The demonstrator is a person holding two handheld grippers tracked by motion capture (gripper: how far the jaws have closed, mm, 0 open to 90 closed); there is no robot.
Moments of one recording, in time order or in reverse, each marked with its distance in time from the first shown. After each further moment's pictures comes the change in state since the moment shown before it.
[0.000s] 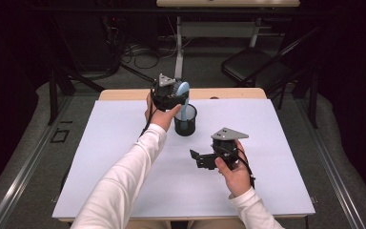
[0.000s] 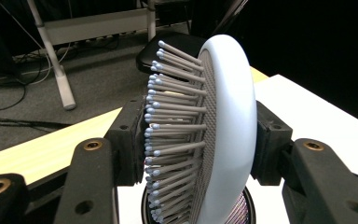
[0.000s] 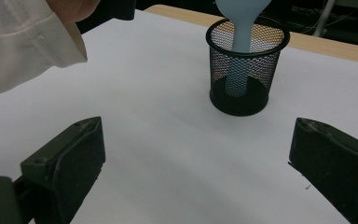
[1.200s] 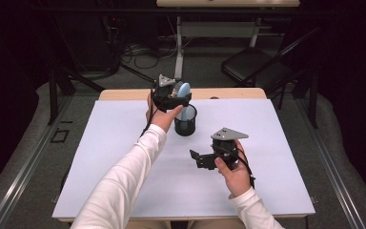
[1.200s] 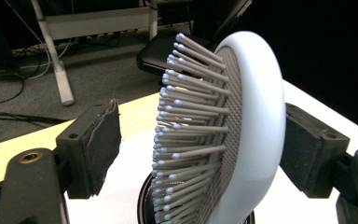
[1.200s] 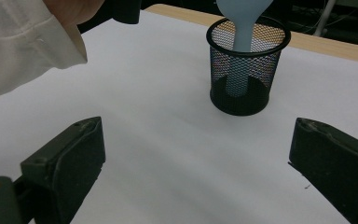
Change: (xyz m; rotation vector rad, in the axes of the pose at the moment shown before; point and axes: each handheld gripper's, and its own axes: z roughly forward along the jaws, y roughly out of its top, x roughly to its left) left arm 0.000 -0.003 0.003 -0.007 0.004 -0.045; right arm 0.000 0.000 0.000 0.002 0.001 -0.006
